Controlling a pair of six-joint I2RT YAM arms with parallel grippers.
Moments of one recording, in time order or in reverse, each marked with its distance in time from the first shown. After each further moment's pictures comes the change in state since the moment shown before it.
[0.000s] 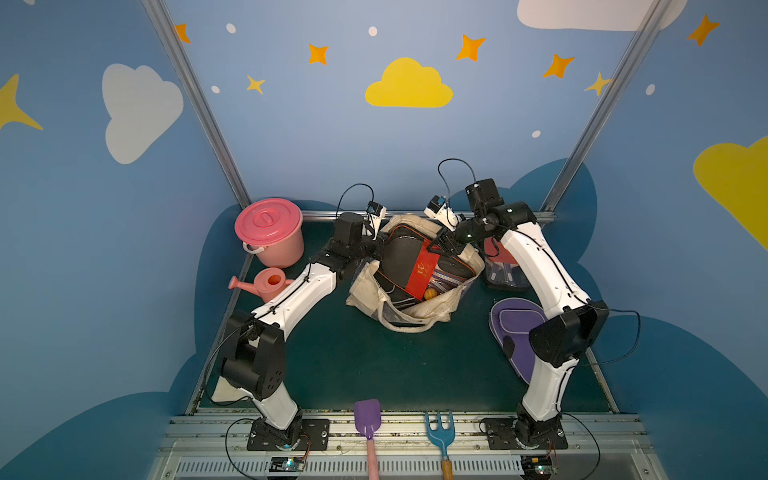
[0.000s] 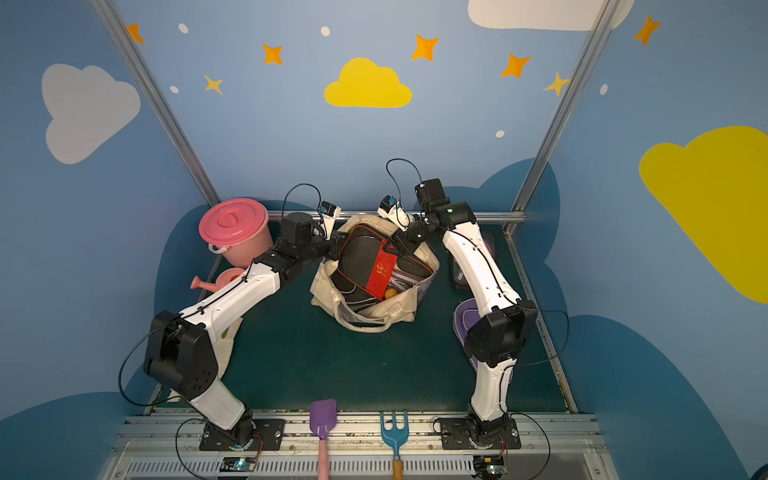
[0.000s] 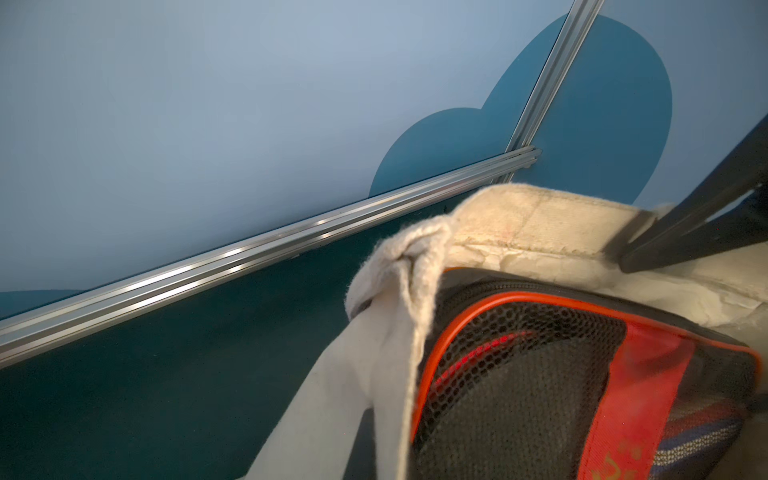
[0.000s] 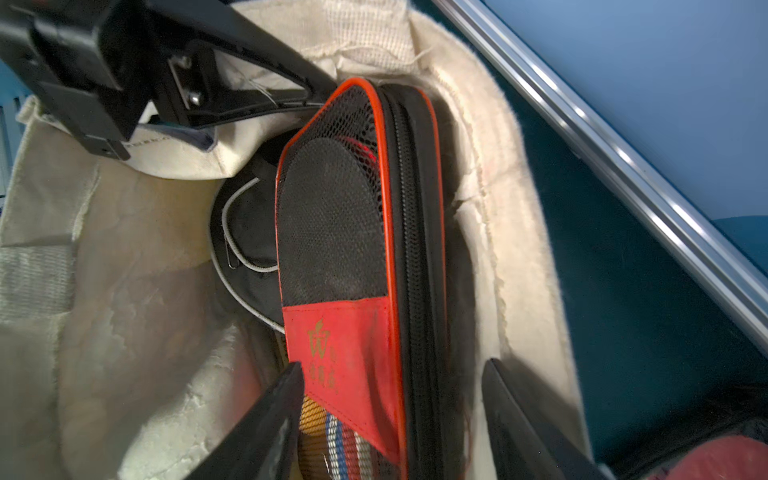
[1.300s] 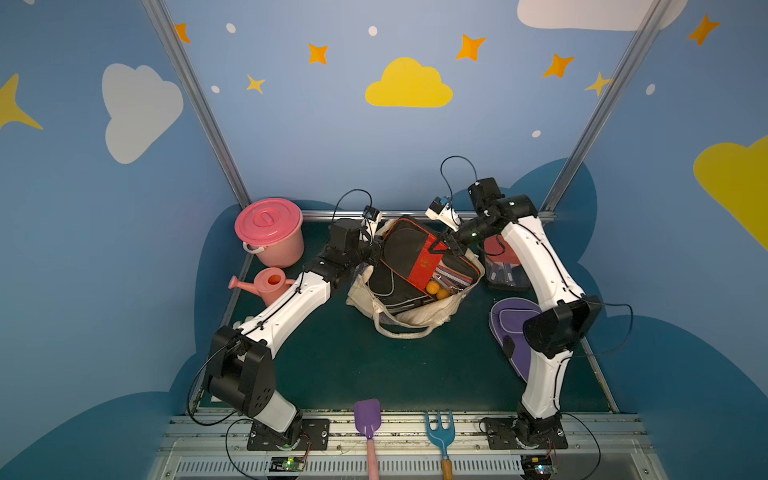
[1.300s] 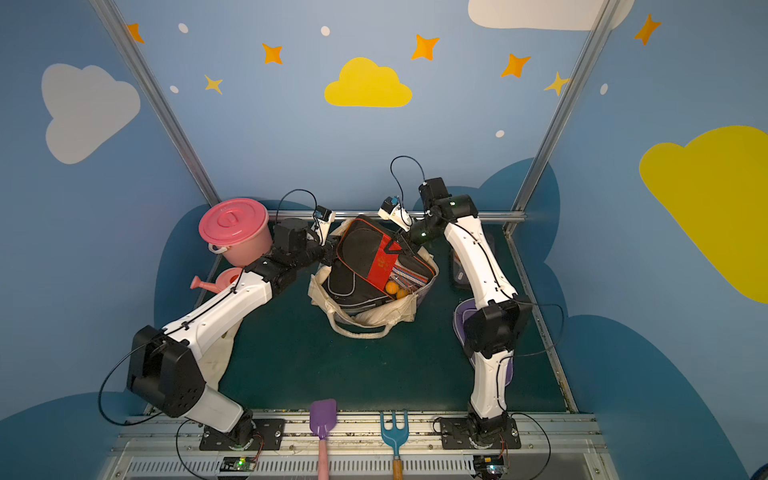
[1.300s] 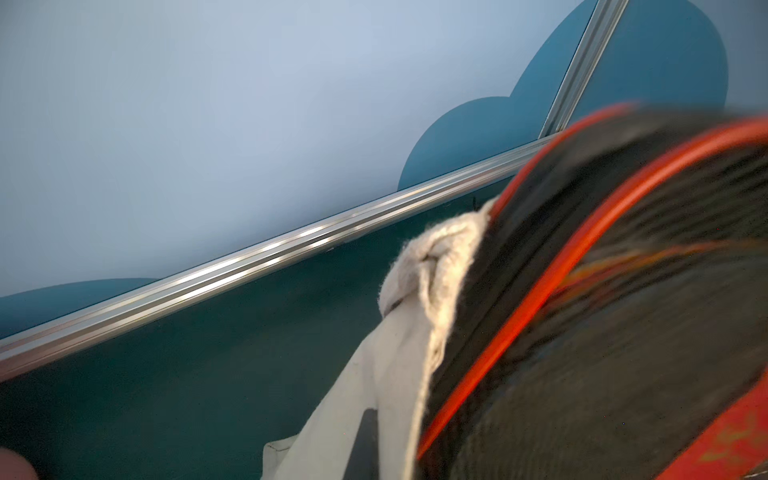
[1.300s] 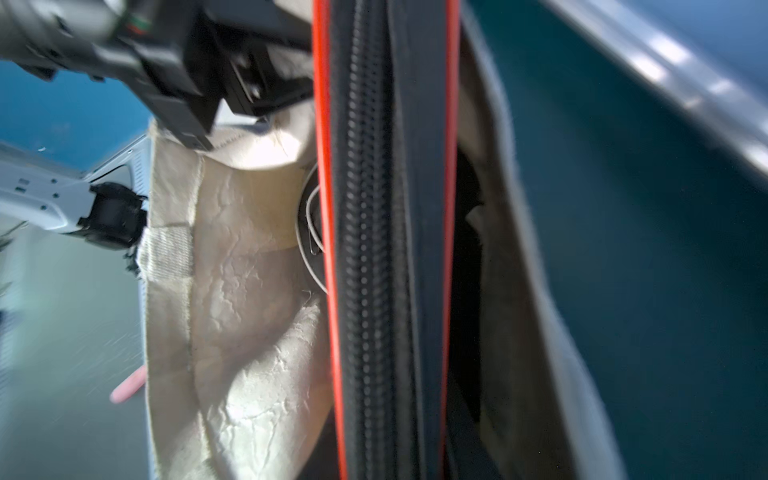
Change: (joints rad) left arm -0.020 -0.122 -0.084 -0.037 -0.137 0.064; right arm -0.036 0.003 0.105 -0.171 -0.180 0.005
